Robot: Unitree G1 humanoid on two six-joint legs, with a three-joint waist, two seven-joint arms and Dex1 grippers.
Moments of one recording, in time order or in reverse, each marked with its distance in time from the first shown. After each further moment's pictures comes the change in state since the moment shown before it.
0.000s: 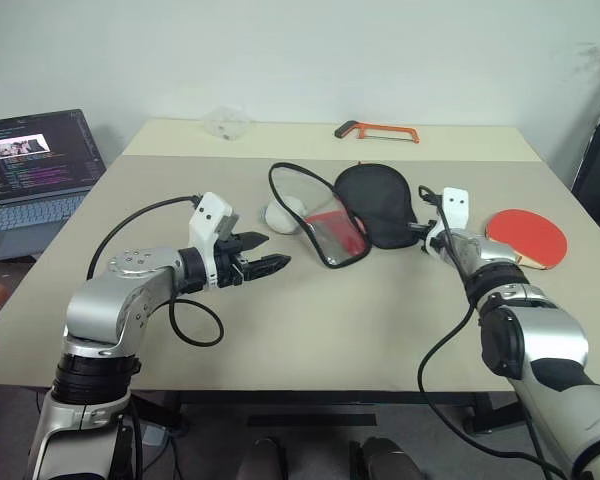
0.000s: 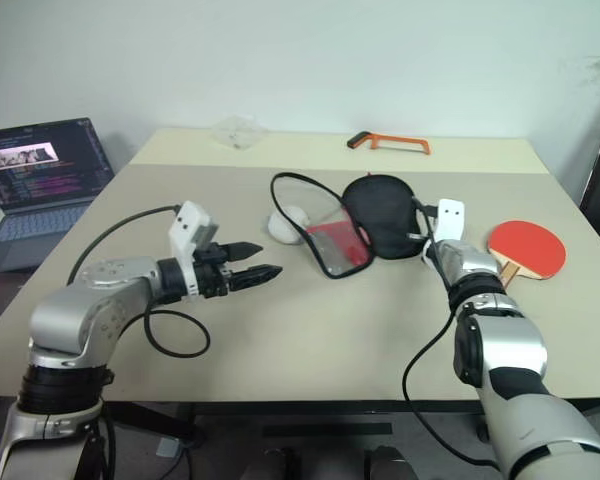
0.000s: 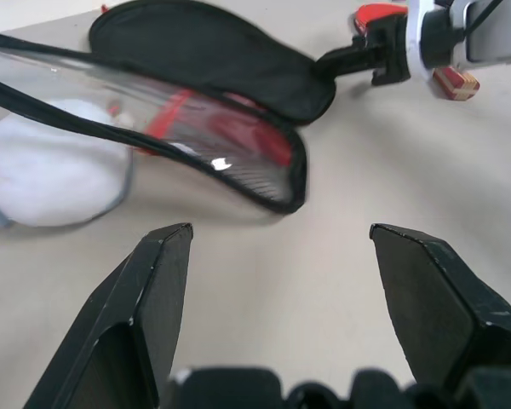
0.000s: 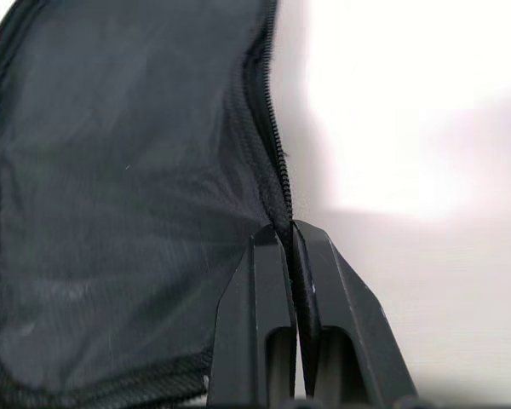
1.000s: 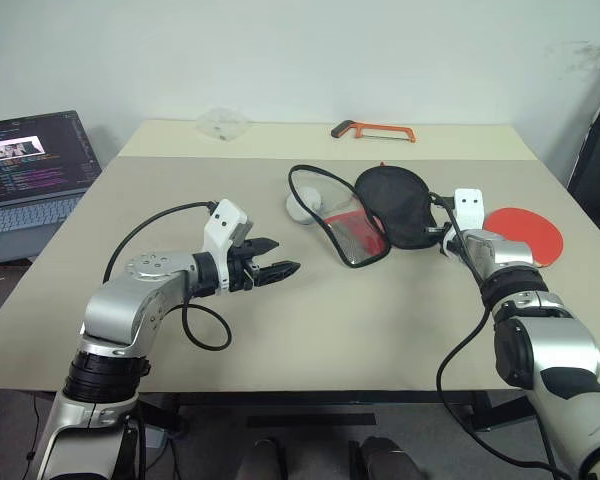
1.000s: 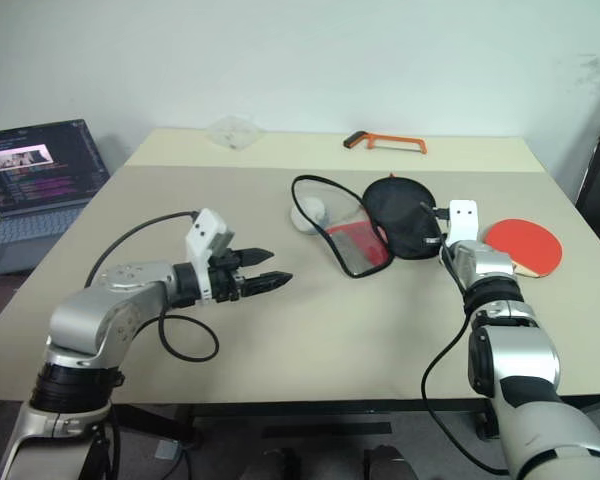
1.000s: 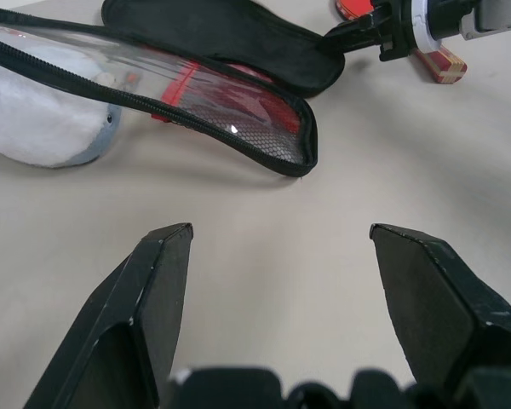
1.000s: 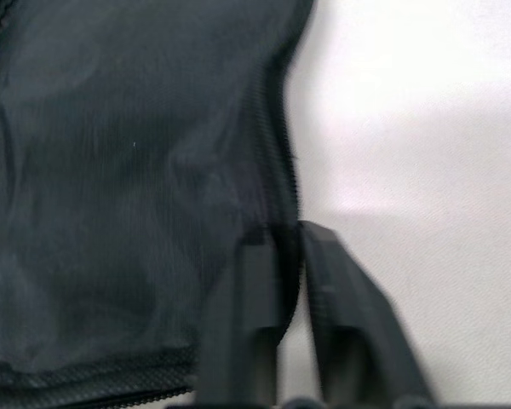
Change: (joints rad) left arm -0.003 -0.010 -0.067 0.023 0.005 -0.044 0.012; right arm 0.068 -0.038 0.080 -0.159 -0.062 0.114 0.039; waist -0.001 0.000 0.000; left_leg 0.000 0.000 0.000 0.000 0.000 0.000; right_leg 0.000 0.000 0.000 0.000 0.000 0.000
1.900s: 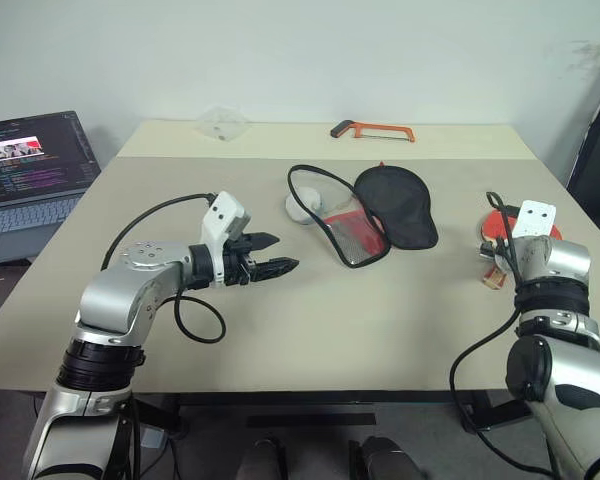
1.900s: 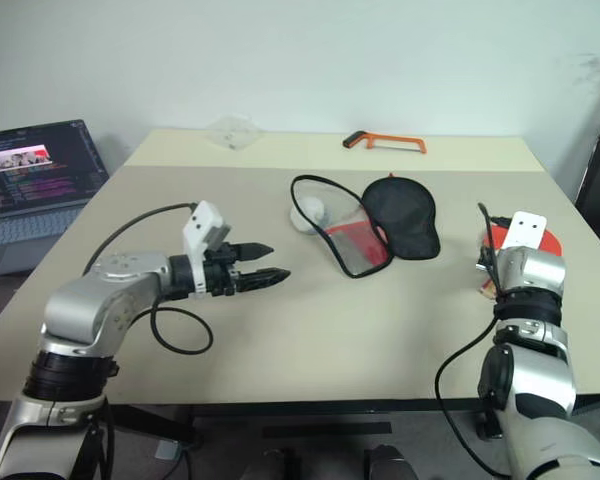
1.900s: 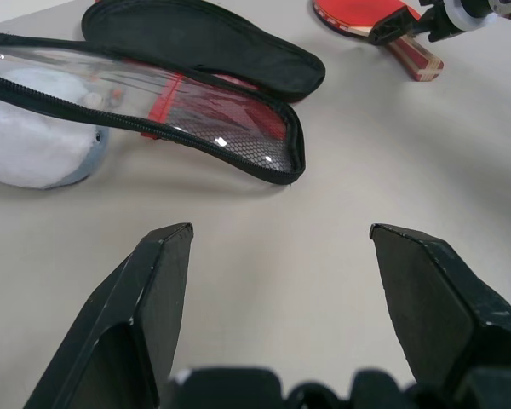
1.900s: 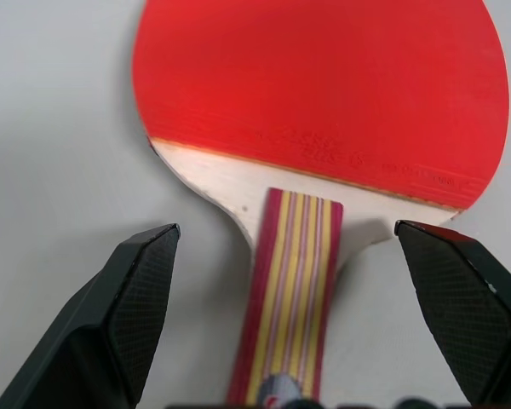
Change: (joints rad) left arm -0.048 0.037 -0.018 0.056 -0.001 -0.037 -0.081; right arm 0.105 -0.033 -0.279 -0.362 -0.013 0.455 -0.514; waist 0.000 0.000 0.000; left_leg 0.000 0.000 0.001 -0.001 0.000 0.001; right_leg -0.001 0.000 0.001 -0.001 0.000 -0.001
